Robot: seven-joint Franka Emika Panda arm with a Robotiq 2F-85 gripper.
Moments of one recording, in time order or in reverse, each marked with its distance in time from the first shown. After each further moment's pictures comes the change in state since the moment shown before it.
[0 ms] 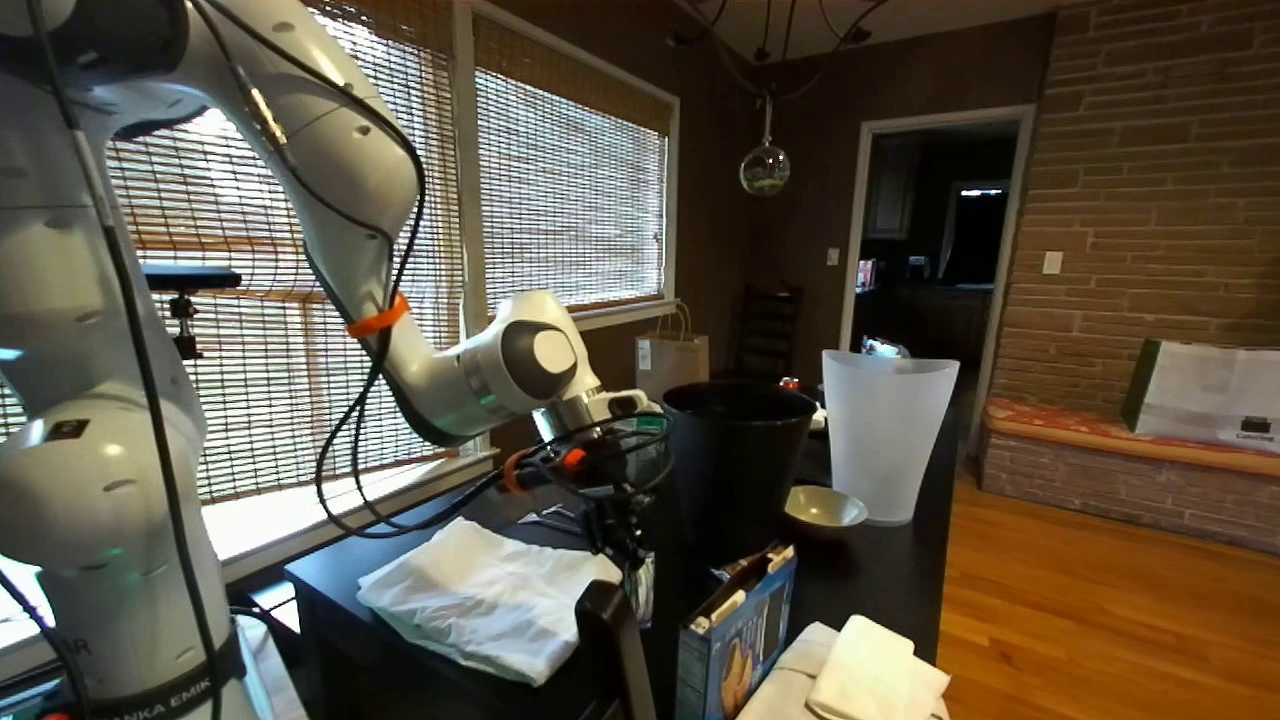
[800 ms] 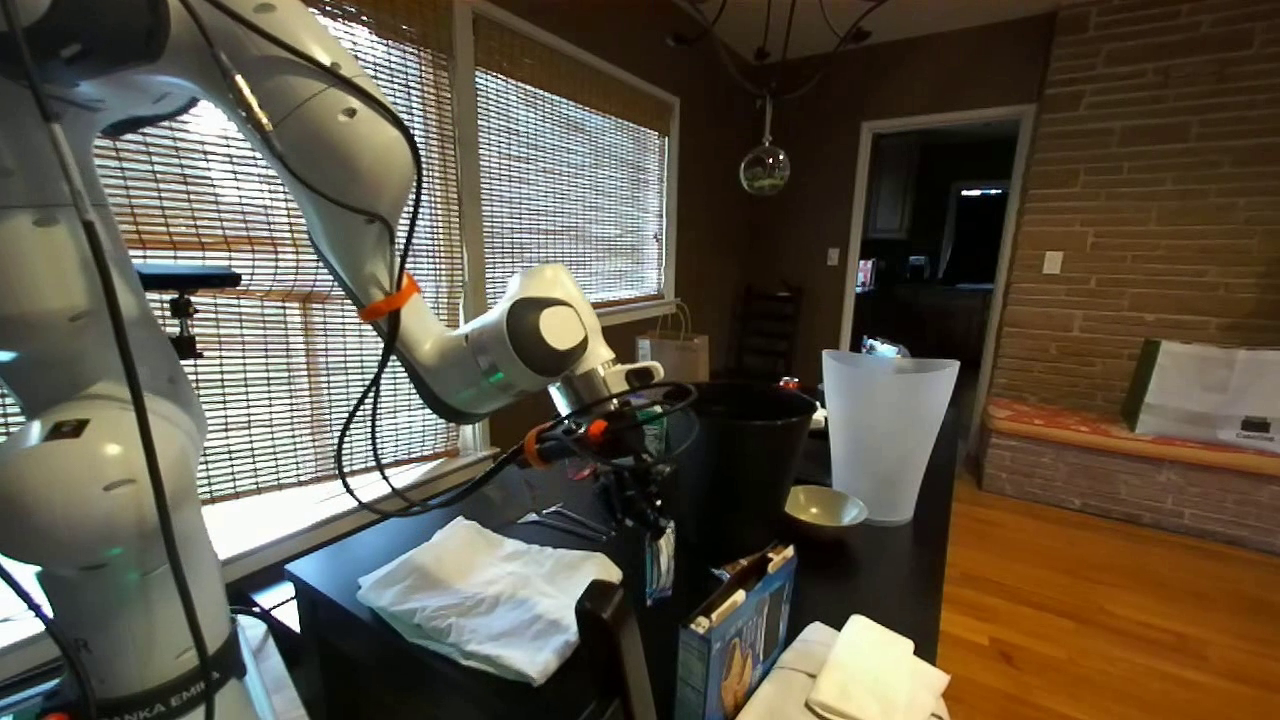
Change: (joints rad) arm -0.001 -0.032 0.000 0.049 0.094 0.000 -0.127
